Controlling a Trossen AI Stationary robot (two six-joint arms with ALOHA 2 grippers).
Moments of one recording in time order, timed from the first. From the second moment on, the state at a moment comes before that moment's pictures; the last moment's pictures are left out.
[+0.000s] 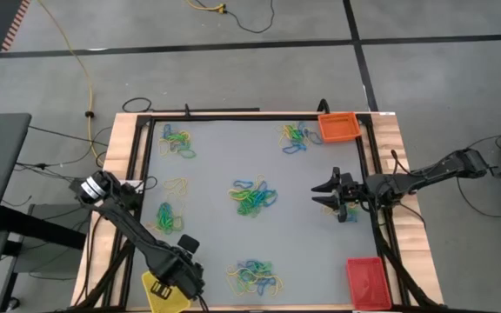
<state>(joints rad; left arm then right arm) -0.76 1.83 1.31 -1.10 0.12 -0.30 0.23 0.45 0.01 0.34 0.26 0.30</state>
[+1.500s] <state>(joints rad) -0.77 1.83 1.24 -1.21 0.29 -0.57 0.23 0.45 0.01 0.34 0.27 0.30</state>
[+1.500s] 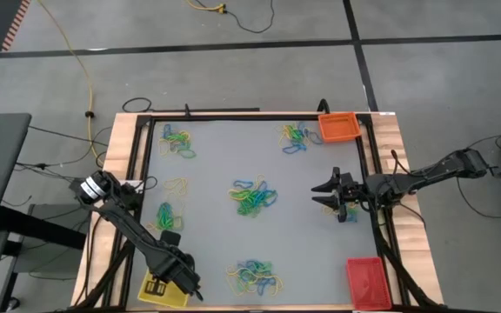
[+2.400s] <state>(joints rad) -0.78 1.77 1.23 -1.20 0.25 -0.77 0.23 0.45 0.01 0.34 0.27 0.30</state>
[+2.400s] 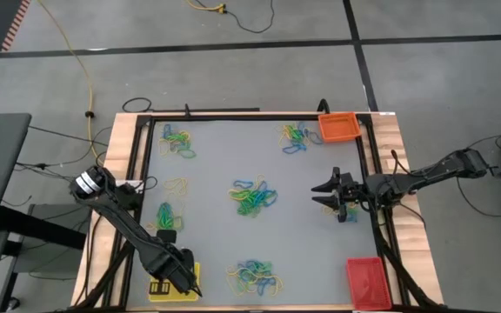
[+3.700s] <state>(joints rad) -0.59 1.77 1.23 -0.75 0.13 -0.86 0.23 0.45 0.01 0.32 0.27 0.30</state>
